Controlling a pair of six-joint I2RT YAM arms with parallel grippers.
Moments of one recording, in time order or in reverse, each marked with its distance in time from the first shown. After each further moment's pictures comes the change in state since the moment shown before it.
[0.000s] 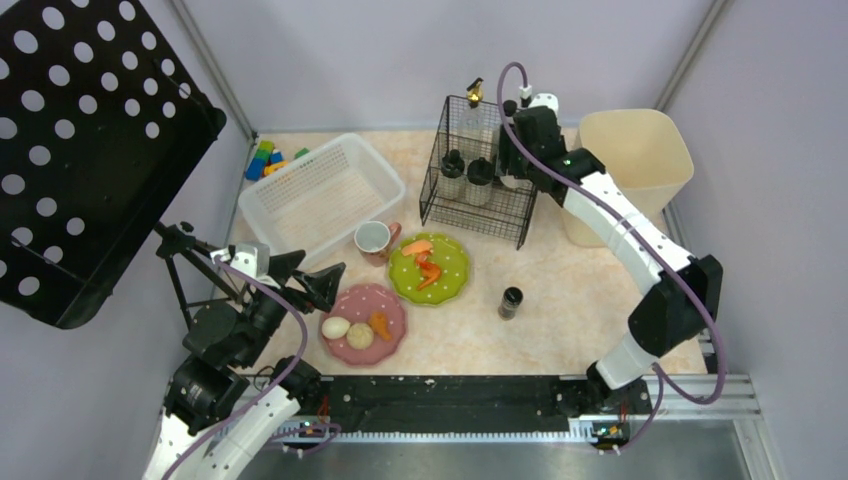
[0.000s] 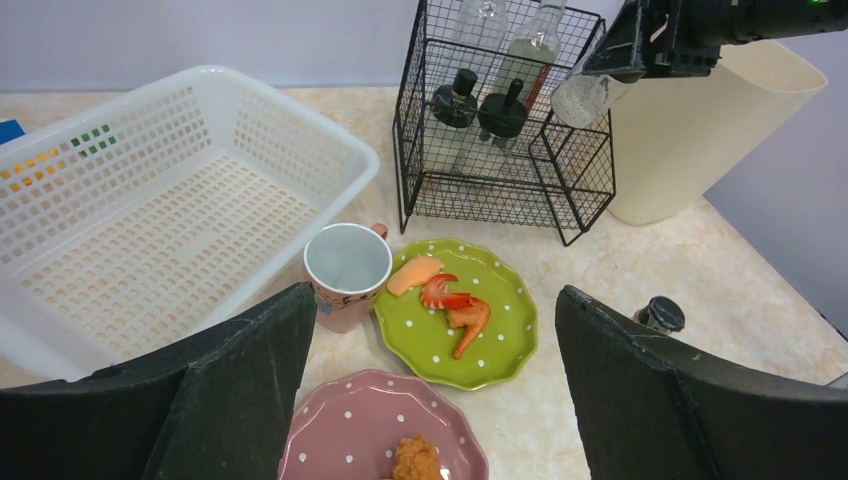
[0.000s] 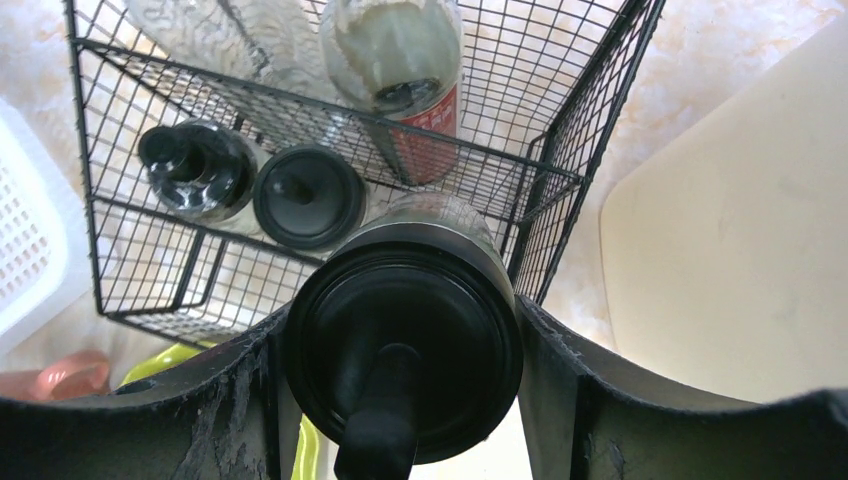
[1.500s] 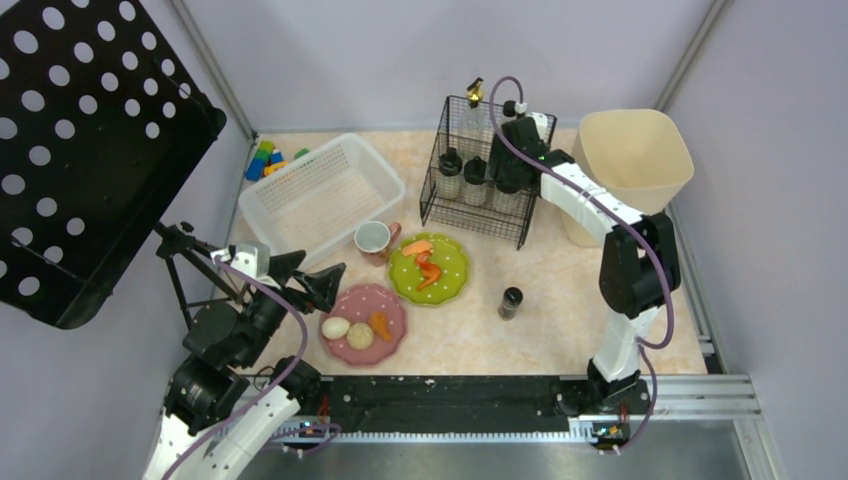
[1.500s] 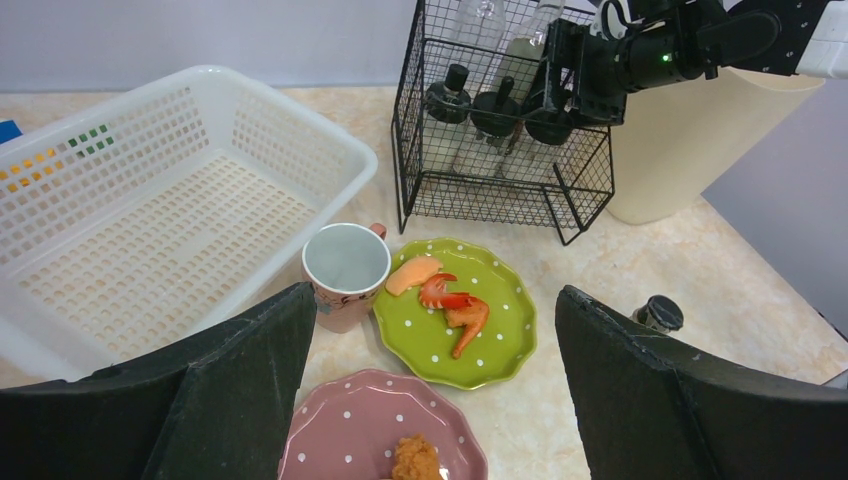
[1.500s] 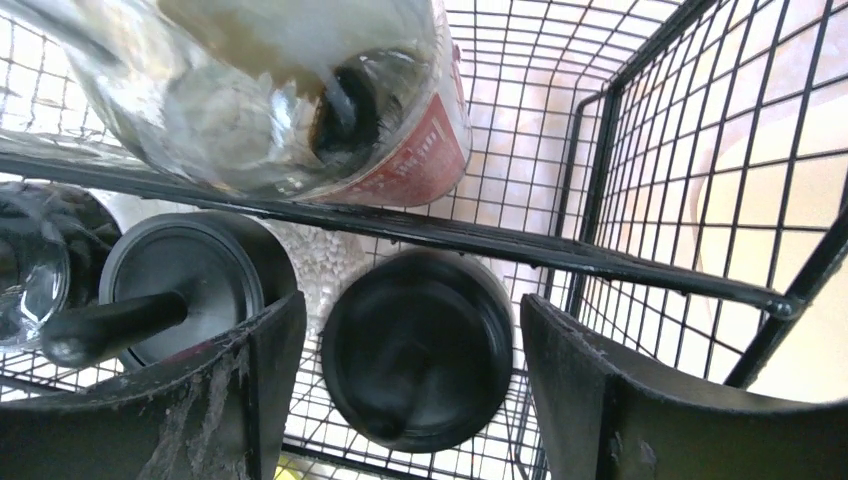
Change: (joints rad) left arm 0.000 0.000 0.000 0.000 0.004 0.000; right arm -0.087 0.280 -0.004 0.126 -0.068 0.145
